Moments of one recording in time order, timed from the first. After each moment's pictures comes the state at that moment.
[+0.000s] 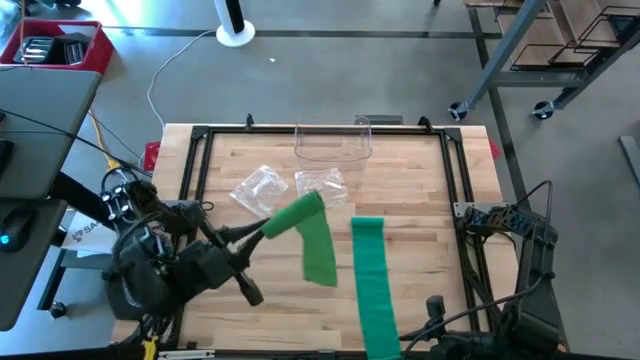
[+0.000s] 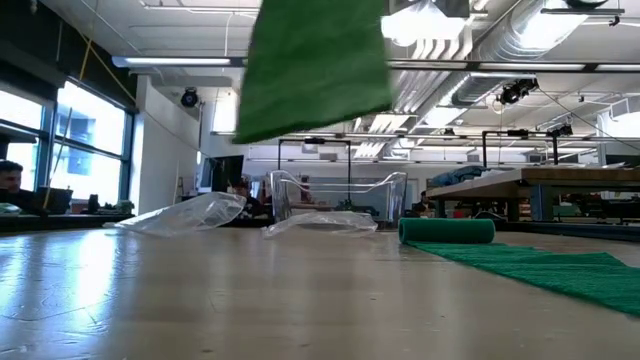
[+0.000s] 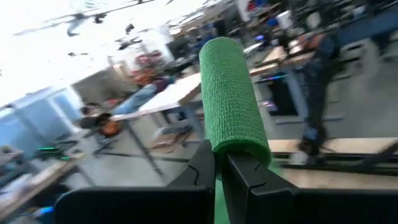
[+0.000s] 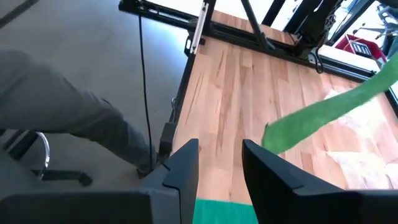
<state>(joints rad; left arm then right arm) -0.86 1.74 2.17 -0.49 -1.52 0.35 1.11 1.89 2.08 -1.17 0.80 0.57</state>
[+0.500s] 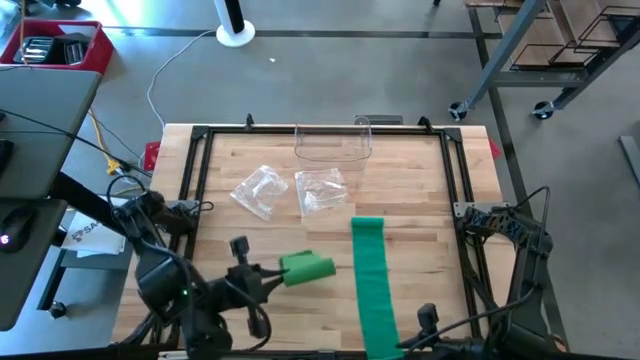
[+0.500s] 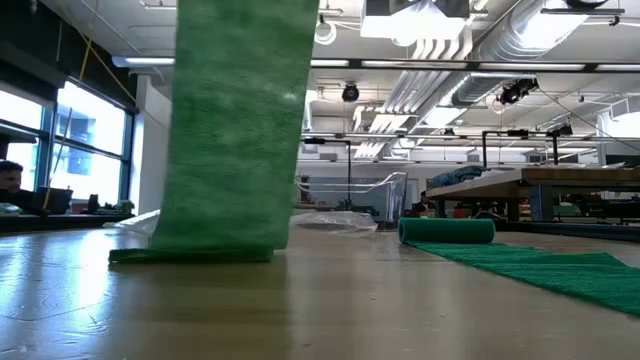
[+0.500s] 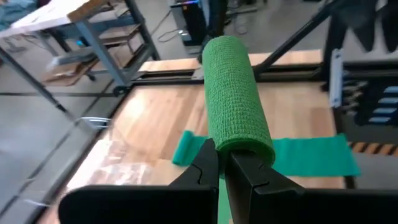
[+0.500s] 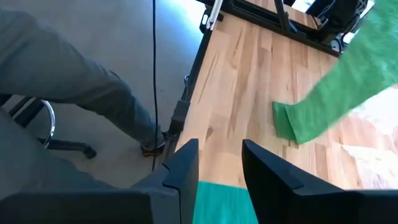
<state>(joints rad) -0.85 1.85 2.17 -1.23 -1.06 -0.61 1.10 1.94 2.08 -1.18 0.72 0.54</state>
